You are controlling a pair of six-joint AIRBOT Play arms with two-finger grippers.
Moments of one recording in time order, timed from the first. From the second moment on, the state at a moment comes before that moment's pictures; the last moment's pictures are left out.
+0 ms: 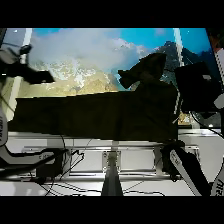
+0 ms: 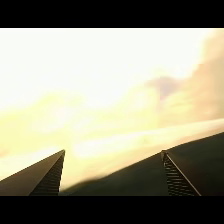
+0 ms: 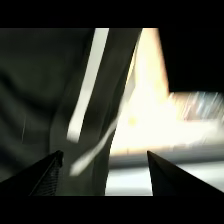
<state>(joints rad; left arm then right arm) 0.08 -1.50 1.31 1.23 -1.14 -1.23 -0.29 -0.79 0.74 -1.60 1.18 1.34</state>
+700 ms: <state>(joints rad) -0.54 -1.96 1.65 0.83 -0.70 -1.38 -0.29 -0.79 0.74 -1.59 0.89 1.34</state>
